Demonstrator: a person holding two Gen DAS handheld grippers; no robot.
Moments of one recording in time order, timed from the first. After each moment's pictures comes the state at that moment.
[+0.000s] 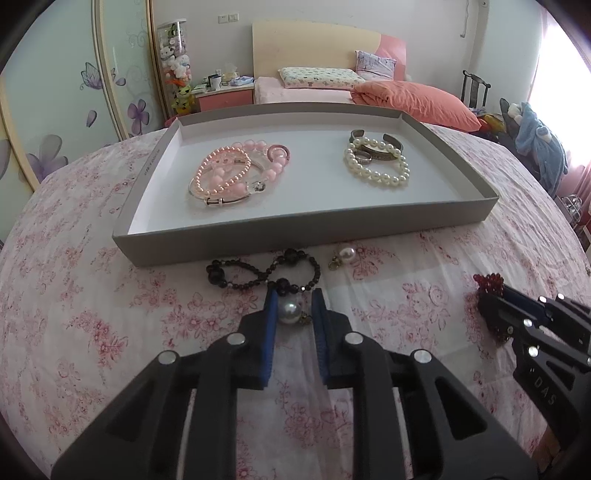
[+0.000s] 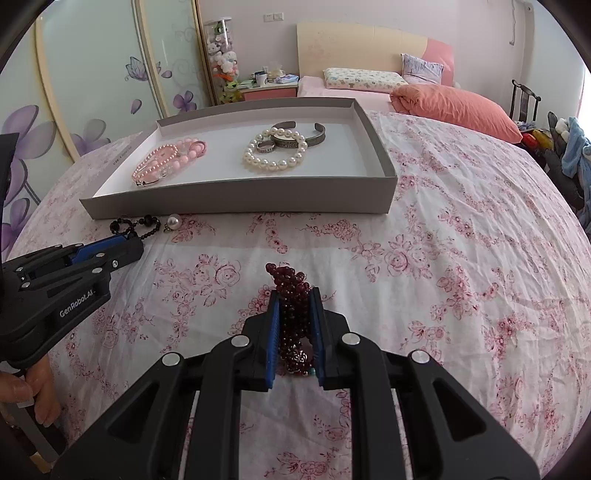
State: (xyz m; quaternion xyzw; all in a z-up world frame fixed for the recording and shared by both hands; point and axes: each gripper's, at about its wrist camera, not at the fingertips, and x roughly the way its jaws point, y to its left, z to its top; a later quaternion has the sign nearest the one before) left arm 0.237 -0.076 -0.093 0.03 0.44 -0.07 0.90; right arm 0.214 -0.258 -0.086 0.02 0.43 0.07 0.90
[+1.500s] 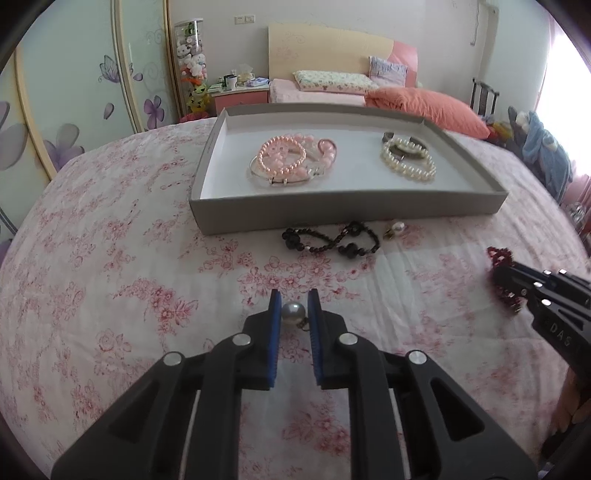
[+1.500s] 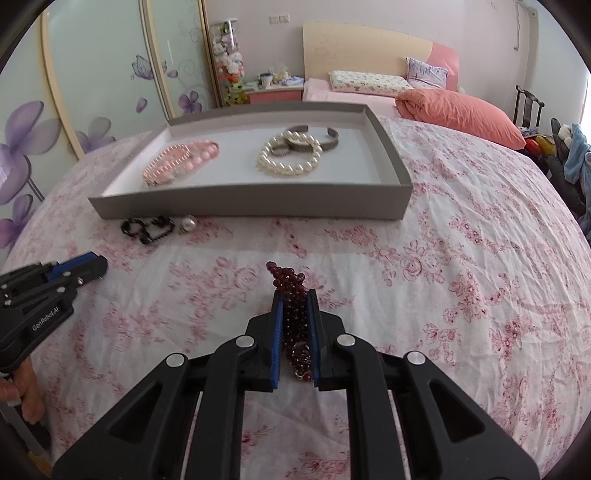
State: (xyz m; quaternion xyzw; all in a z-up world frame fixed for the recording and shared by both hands) left arm 0.204 -0.025 -0.083 0.01 0.43 -0.06 0.90; right arm 0.207 -0.245 -0.075 0.02 0.41 0.08 0.91
